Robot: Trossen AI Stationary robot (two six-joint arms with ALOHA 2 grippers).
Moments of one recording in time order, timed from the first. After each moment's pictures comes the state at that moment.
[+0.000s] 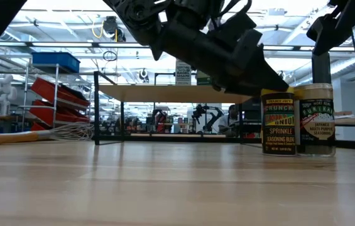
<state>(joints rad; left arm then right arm) -0.06 2.11 1.41 0.29 -0.02 0.06 0.41 0.91 0.85 -0.86 0.18 0.53</state>
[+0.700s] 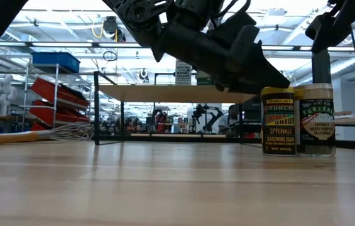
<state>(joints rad) -0.05 2.11 1.41 0.31 0.05 0.06 0.41 0.91 0.85 -0.83 0.18 0.53</state>
